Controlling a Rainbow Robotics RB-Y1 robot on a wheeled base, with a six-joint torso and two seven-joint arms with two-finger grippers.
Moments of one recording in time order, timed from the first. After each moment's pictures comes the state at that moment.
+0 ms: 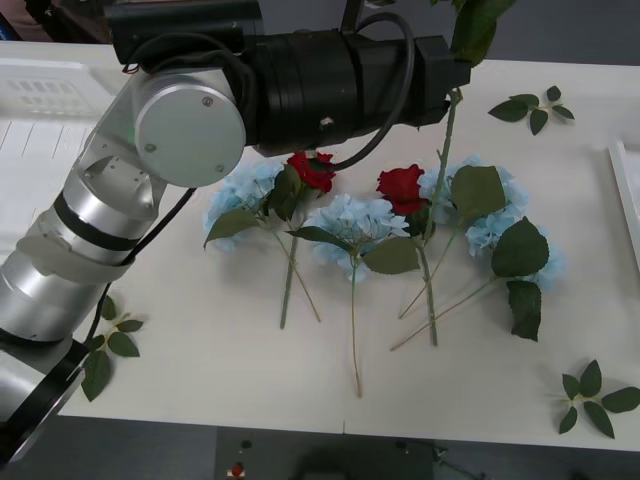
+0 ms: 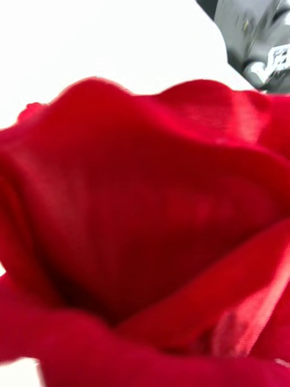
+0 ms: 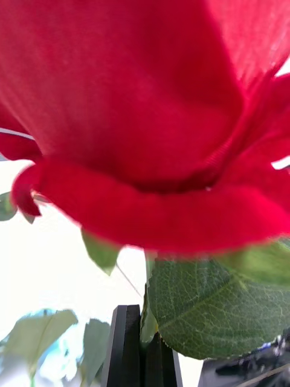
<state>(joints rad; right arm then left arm) -0.87 -0.99 0.68 -0.55 -0.49 0.66 1.50 -0.77 0.35 -0.44 -1.83 1.14 0.74 -1.39</state>
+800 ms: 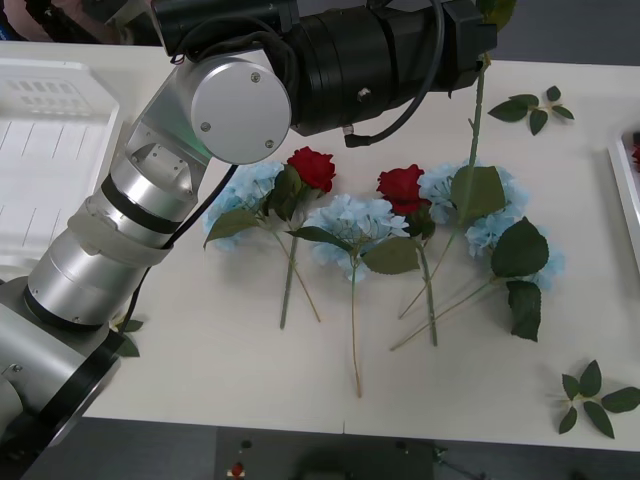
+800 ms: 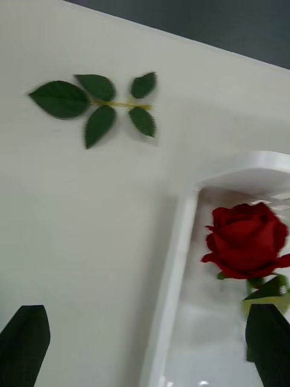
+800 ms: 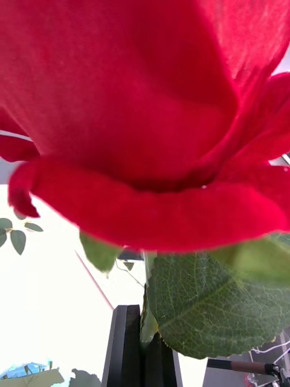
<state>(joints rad) -0.69 -1.36 0.61 -1.25 -1.49 0.73 1.79 -0.83 0.27 -0.44 -1.71 1.12 0.65 -1.39</state>
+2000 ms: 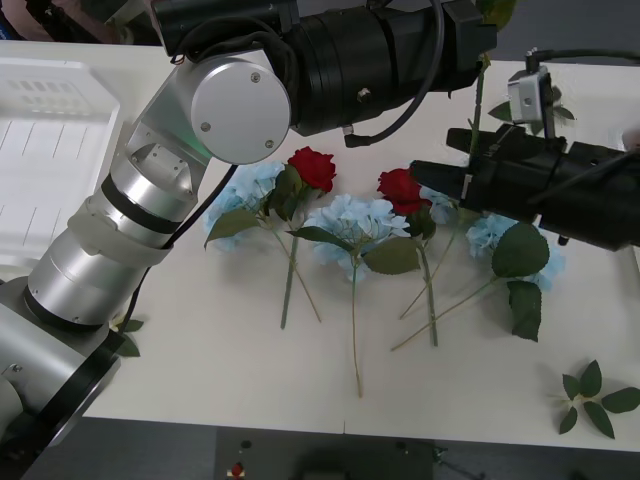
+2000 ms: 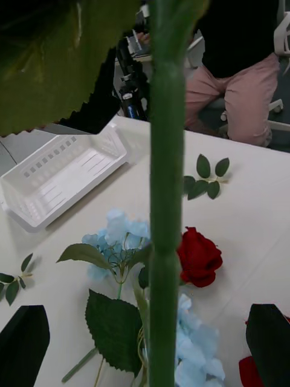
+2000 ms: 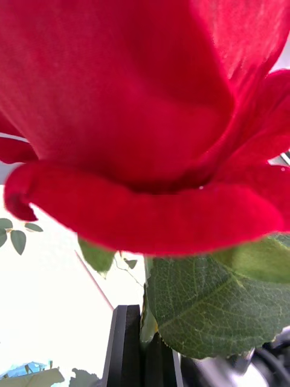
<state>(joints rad) -0.21 -0.83 0.17 -1.97 -1.68 0.63 2.19 -0.83 0.27 -0.44 -1.71 1.12 0.65 -1.39</state>
